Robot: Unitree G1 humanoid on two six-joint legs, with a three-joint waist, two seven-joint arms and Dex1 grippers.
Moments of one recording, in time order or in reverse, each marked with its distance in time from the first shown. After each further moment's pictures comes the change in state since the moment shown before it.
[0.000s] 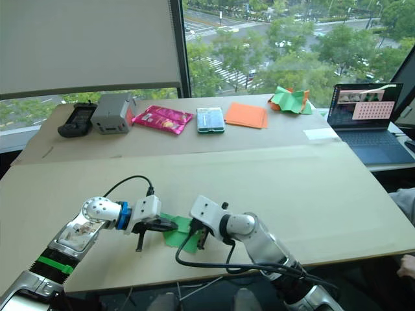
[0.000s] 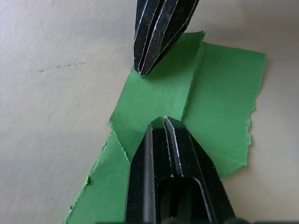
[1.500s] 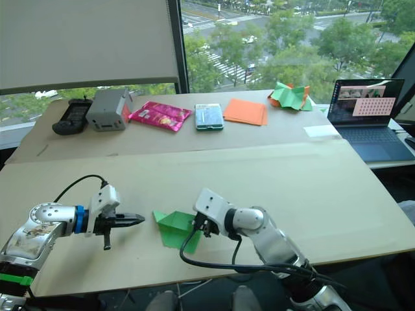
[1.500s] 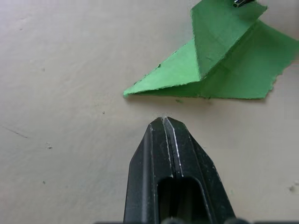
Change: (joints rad) left arm 0.202 0.147 0.302 -0.147 -0.198 0.271 0.025; right arm -0.010 -0.027 -0.111 -0.163 0.089 0.067 0.045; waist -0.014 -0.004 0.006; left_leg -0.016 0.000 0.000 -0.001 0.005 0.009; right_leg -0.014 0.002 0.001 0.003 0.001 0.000
